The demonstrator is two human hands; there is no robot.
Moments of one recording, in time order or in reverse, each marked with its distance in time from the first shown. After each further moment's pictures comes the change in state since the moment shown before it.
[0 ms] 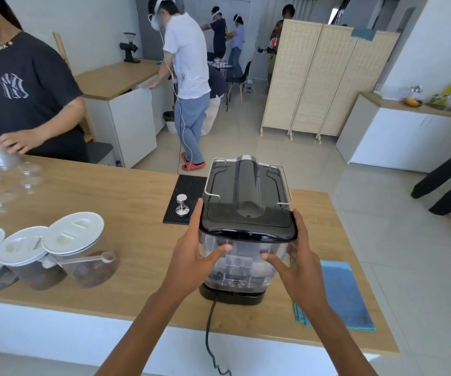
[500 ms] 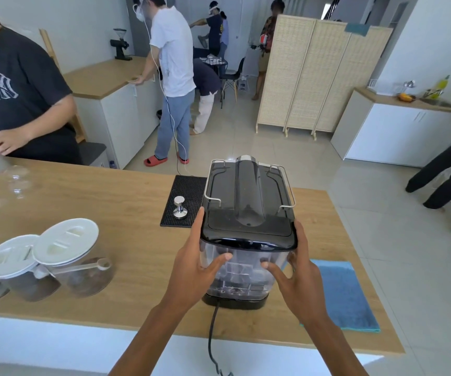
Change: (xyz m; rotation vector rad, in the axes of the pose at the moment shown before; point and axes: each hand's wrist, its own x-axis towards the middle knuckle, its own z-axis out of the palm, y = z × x) left_hand -0.001 -0.009 0.003 0.028 0.003 0.016; right_hand -0.006 0.014 0.016 -0.091 0.029 0.048
